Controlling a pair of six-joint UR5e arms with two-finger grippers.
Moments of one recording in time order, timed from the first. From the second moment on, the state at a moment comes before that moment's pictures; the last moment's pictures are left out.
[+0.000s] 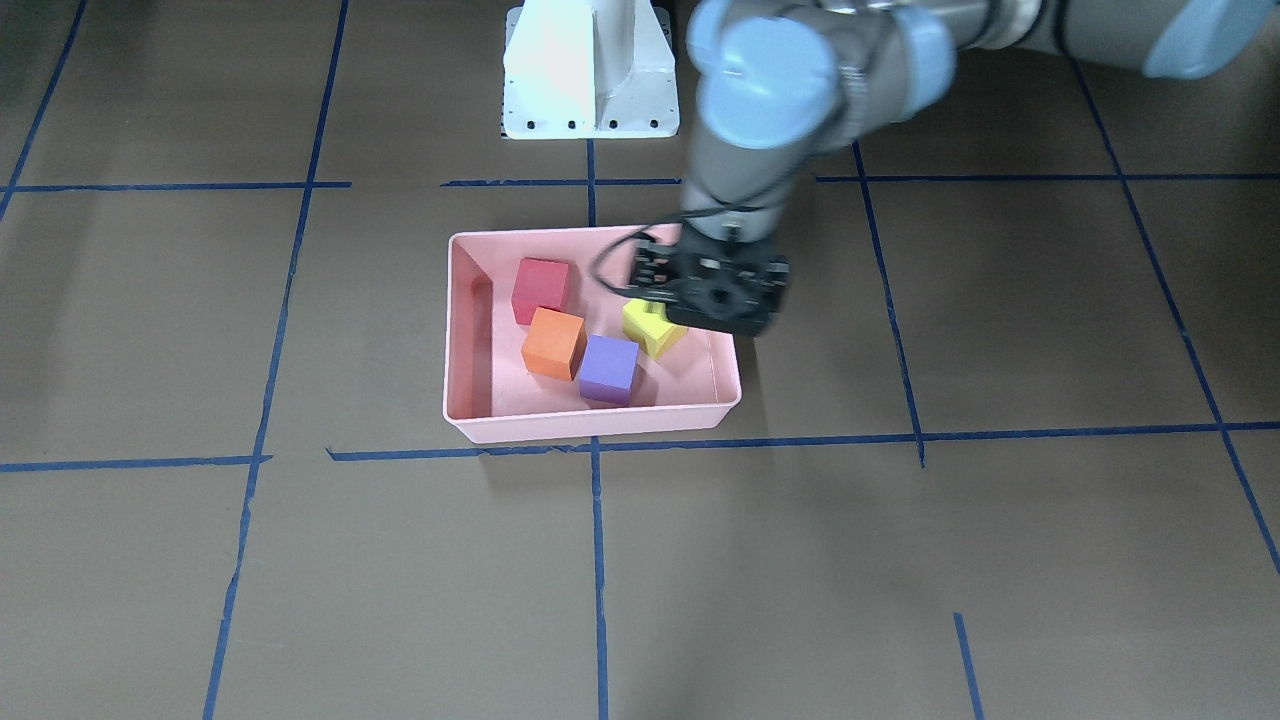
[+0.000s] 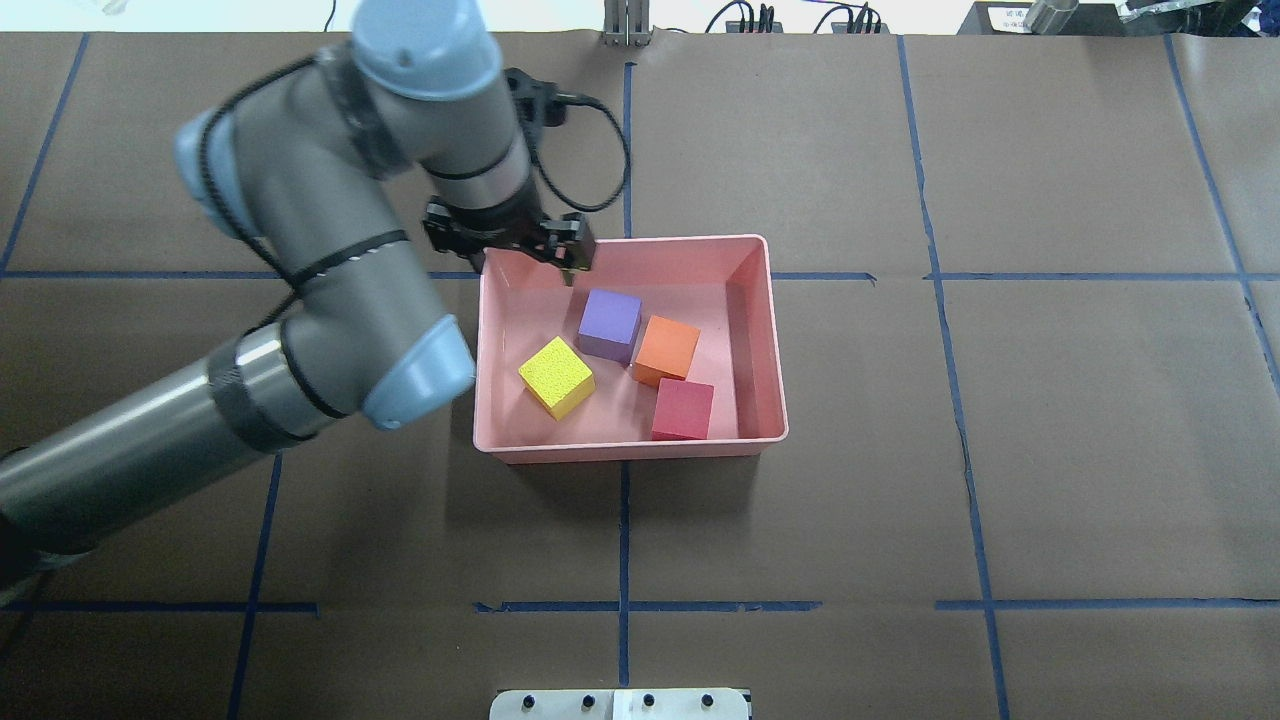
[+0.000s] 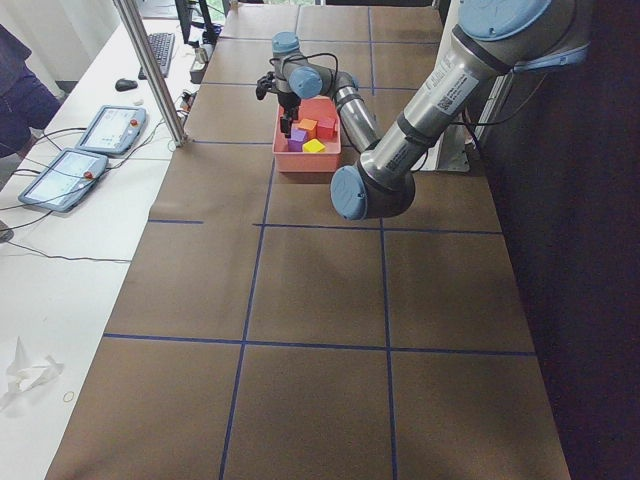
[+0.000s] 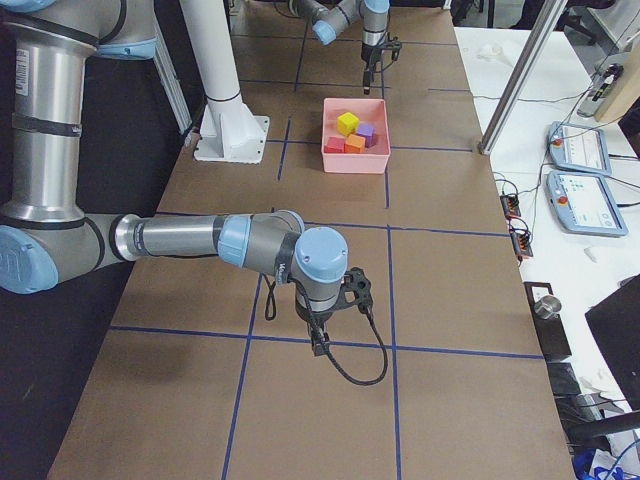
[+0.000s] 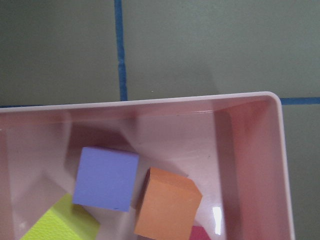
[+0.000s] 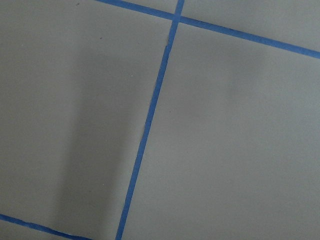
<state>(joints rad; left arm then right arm) -0.82 -2.27 -1.69 -1.45 -2.12 -0.71 1.72 -1.75 1.85 -1.88 2.33 -0.49</state>
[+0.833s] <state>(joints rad) -1.41 -1.74 -1.70 -1.44 -2.35 0.13 1.63 -1.74 1.85 -1.70 2.32 -0.19</state>
